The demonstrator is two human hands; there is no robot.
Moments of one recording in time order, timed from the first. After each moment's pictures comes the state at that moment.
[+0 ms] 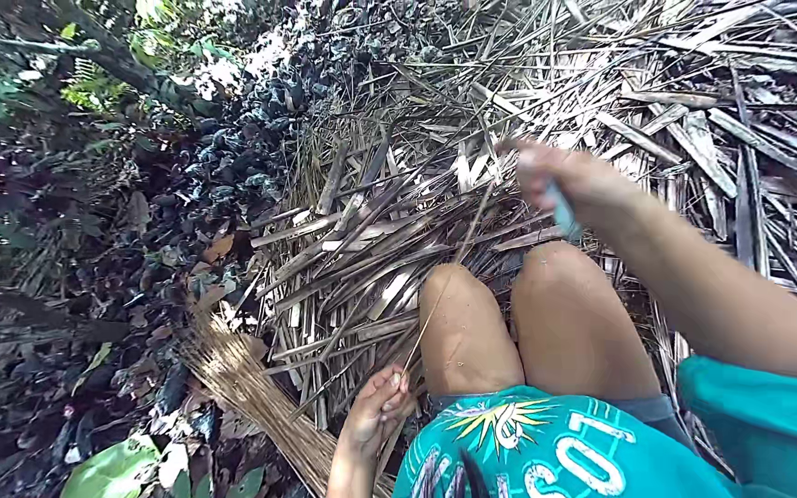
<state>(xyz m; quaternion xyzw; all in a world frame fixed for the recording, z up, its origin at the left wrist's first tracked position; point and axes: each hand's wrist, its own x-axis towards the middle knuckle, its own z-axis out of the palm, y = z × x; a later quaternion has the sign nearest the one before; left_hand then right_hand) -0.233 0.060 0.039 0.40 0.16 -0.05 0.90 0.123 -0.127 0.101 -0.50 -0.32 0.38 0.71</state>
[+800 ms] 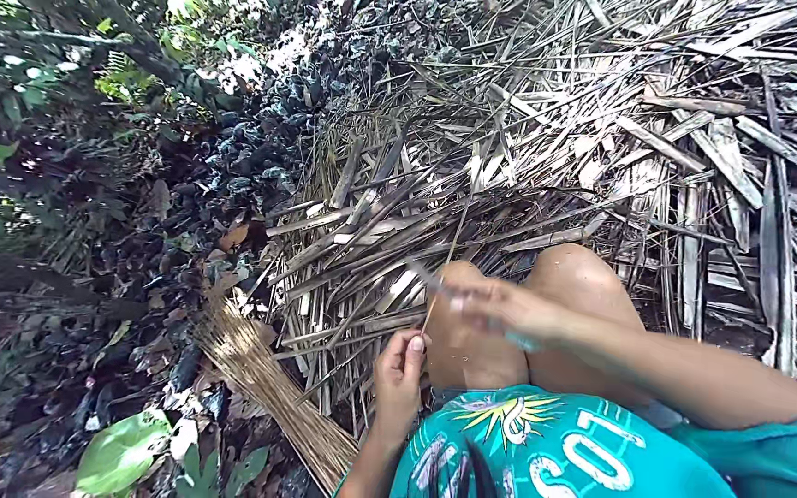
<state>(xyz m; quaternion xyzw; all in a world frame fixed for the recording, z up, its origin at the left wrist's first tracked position) -0.192 0.013 0.066 0.78 0.20 0.23 0.54 0.004 -0.117 0.103 -0.54 -0.30 0.55 0.56</state>
